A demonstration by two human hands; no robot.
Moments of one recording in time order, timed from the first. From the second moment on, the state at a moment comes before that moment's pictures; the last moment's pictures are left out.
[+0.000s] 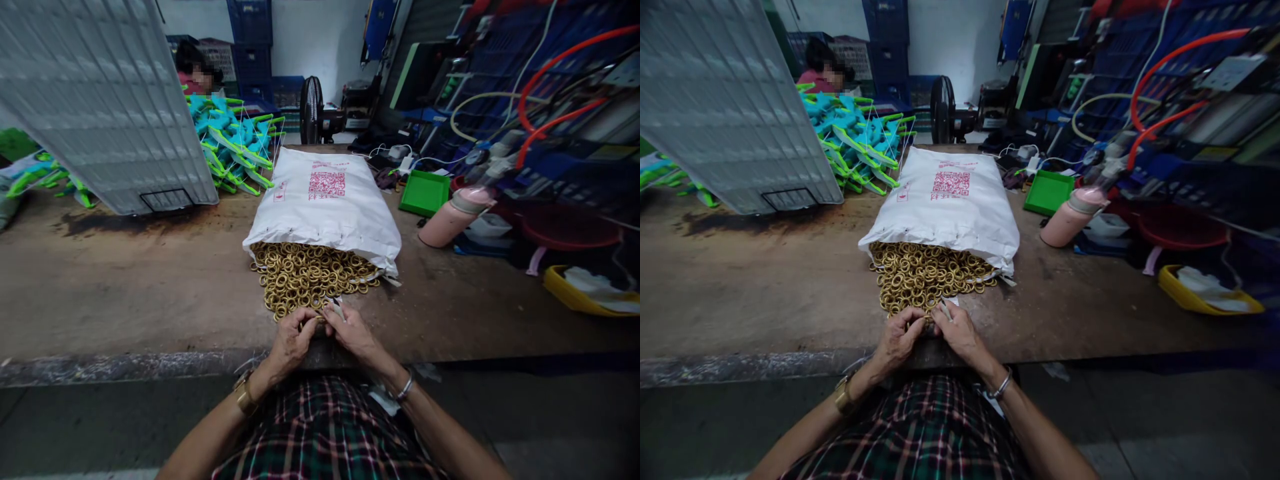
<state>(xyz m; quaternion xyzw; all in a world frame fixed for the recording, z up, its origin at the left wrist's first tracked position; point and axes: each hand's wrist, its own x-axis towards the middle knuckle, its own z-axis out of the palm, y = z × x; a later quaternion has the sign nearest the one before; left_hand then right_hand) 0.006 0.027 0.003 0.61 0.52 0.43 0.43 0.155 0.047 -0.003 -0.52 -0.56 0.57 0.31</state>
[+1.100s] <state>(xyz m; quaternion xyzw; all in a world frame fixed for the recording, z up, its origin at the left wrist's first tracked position) 0.009 0.019 0.003 0.41 0.47 0.40 0.67 0.154 0.035 -0.010 -0.52 -0.75 0.34 0.23</state>
